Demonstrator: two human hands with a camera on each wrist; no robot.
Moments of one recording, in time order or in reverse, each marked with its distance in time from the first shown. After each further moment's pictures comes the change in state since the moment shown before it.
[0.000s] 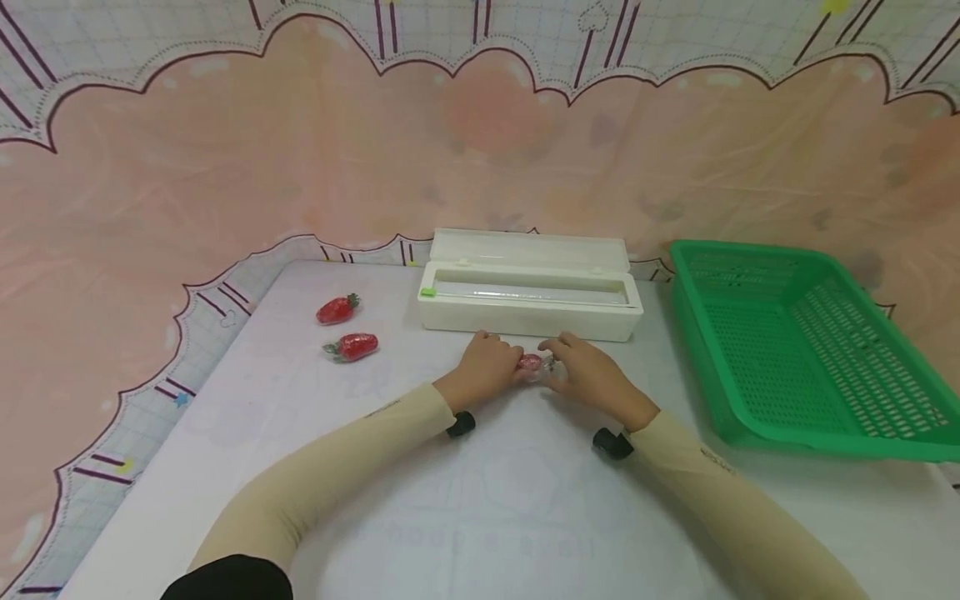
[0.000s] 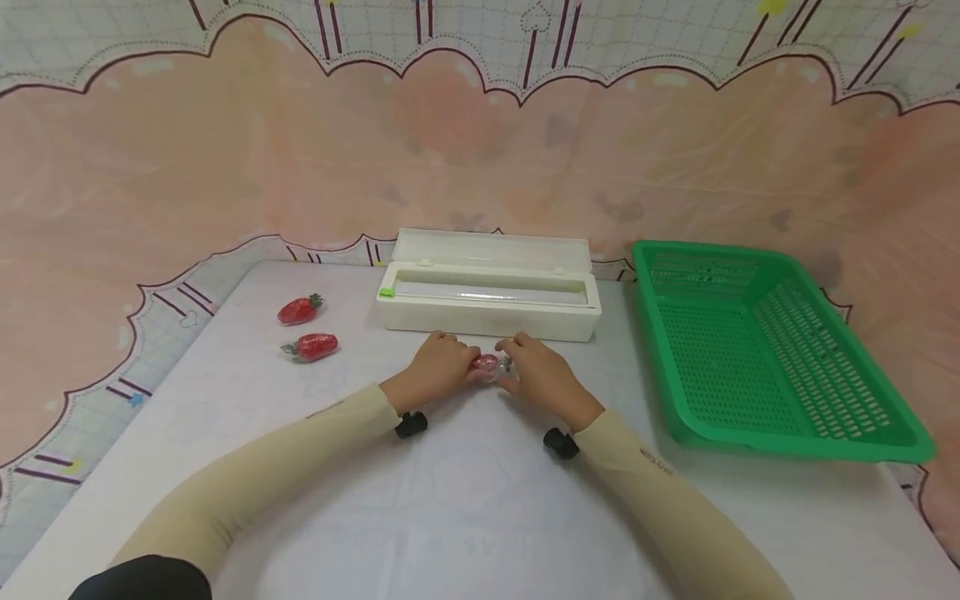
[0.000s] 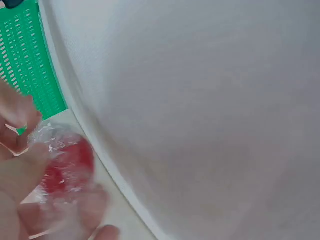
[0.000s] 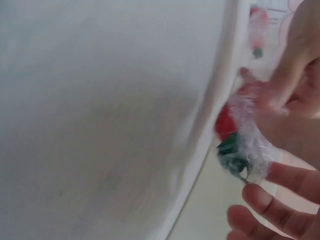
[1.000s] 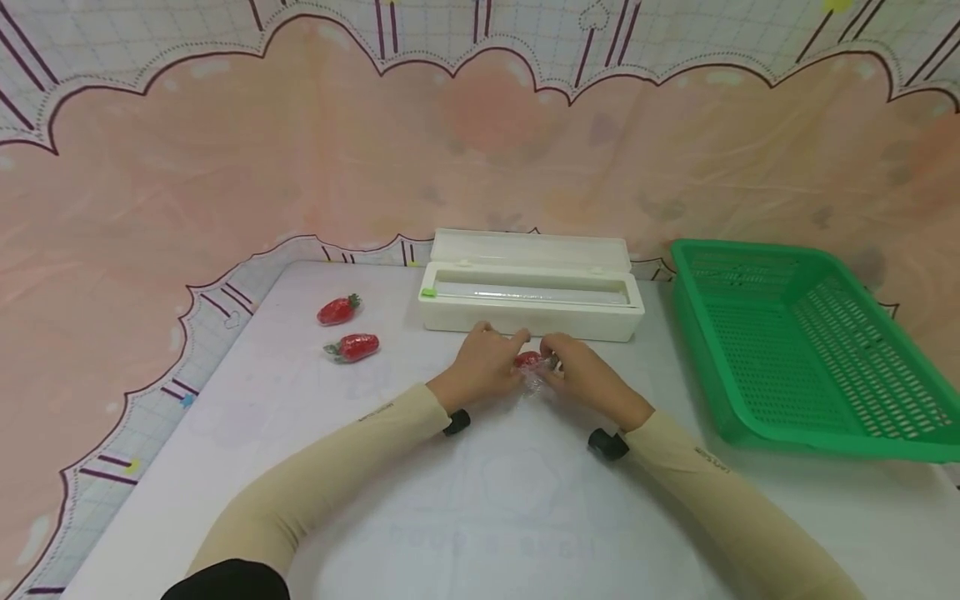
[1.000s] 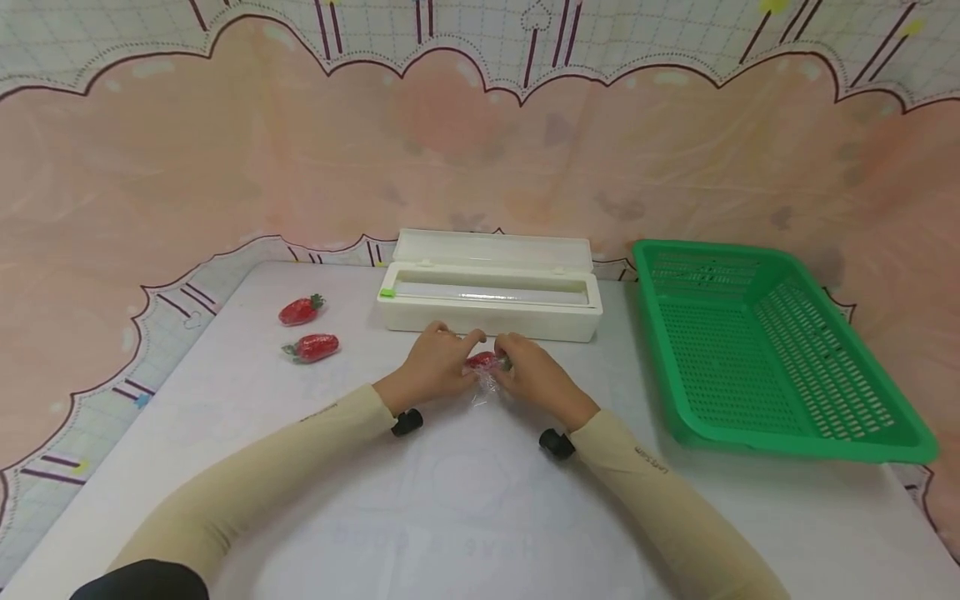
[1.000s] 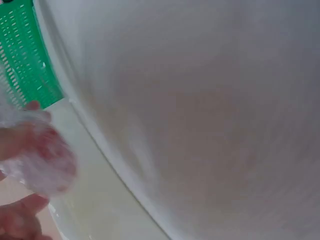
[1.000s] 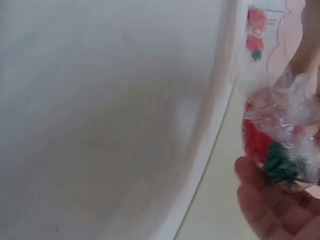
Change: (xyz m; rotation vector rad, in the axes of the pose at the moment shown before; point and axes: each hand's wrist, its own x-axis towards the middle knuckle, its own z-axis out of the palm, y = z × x) left_hand -0.009 -0.007 -0.008 -0.022 0.232 0.089; right_hand 0.009 -0.004 0.006 0.200 0.030 -0.057
